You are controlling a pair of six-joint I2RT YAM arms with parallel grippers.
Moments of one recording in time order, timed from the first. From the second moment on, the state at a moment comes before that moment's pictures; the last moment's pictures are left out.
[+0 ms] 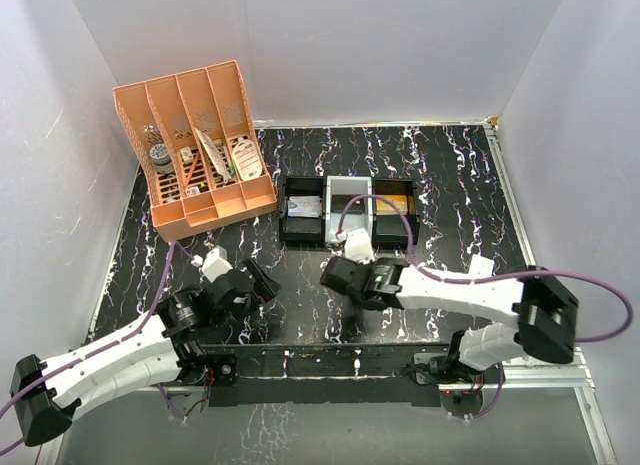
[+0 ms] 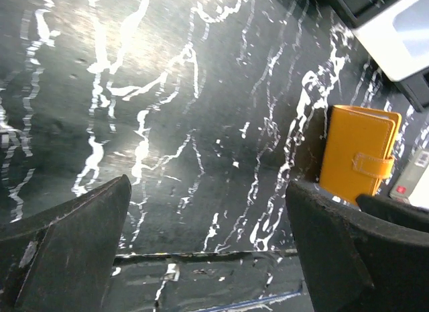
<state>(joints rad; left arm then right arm) -0.96 0.67 0.44 -0.63 -0.40 -1.35 1.15 1.37 0.92 -0.79 0.56 0.78</state>
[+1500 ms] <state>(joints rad) -0.94 1.23 0.61 -0.20 -0.01 -1.03 0.74 1.26 0.60 -0.20 -0.14 0.79</state>
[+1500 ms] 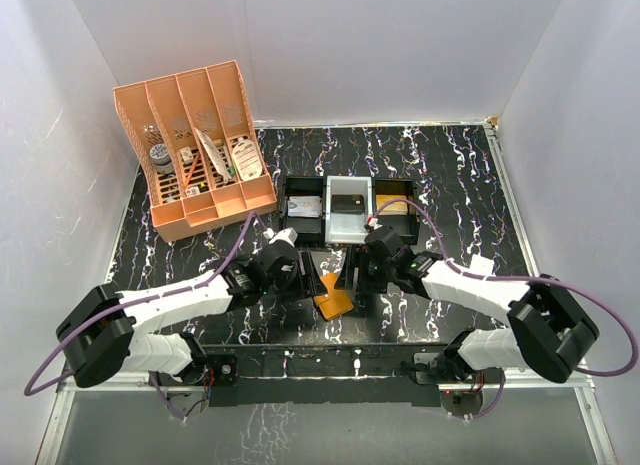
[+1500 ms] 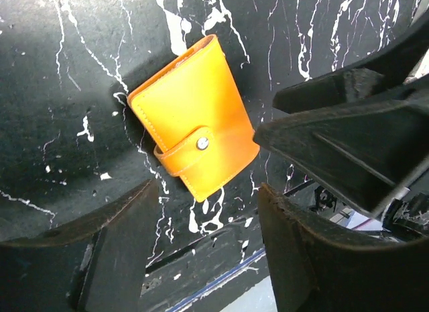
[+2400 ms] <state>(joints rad) -0.93 1.45 0.63 -0.13 0.06 -1.02 0.66 1.30 0.29 0.30 -0.40 0.93</state>
